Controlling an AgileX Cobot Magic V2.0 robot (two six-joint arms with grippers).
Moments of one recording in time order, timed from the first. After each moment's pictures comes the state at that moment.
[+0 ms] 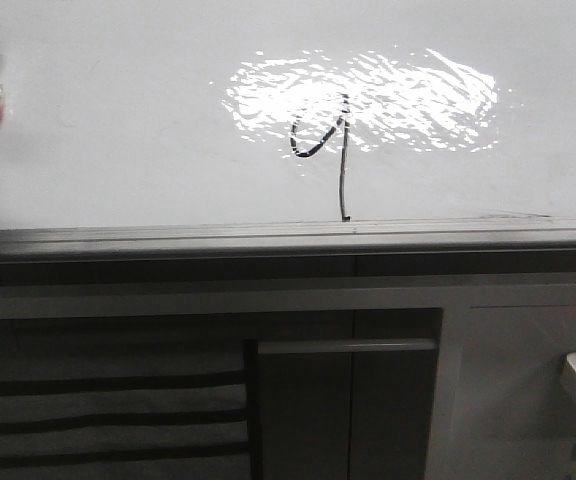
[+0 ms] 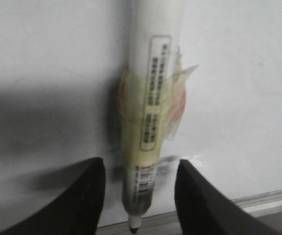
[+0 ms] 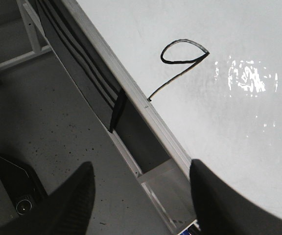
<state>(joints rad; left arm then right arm) -0.26 1.32 -0.86 -0.01 0.44 -0.08 0.38 0.97 -1.08 0.27 0.95 -0.71</state>
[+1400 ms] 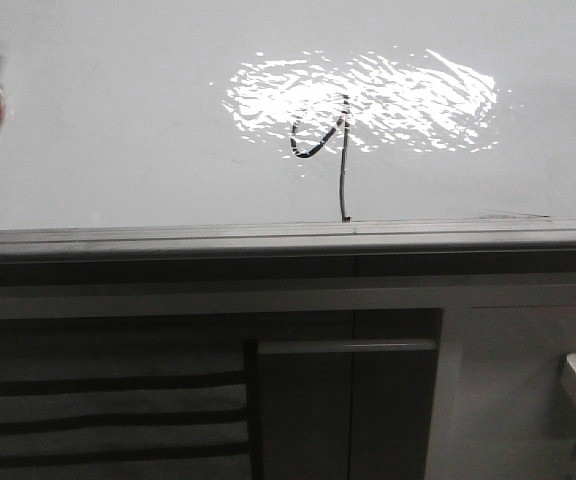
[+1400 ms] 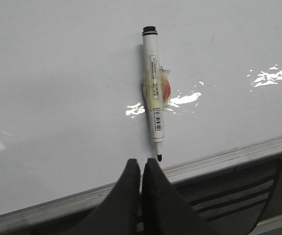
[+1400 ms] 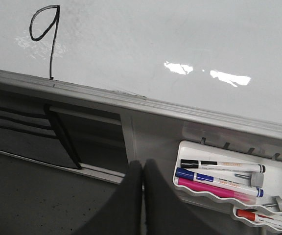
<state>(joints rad) -0.26 0.56 -0.49 0.12 0.37 -0.03 0.35 0.38 -0.60 -0.13 0.79 0.14</state>
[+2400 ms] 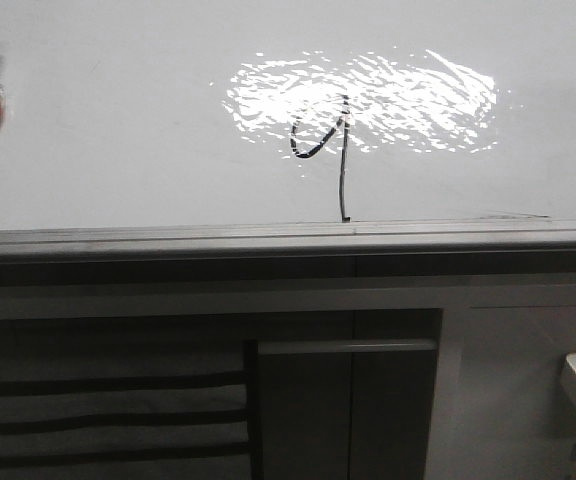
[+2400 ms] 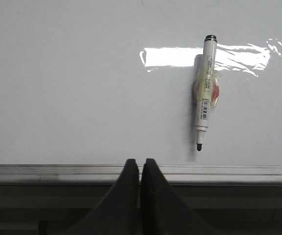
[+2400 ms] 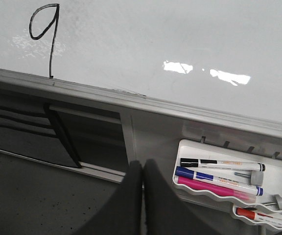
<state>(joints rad) -0.06 -0.01 -0.01 -0.03 0.11 -0.03 0.35 0.38 -0.60 -0.13 0.79 0.14</state>
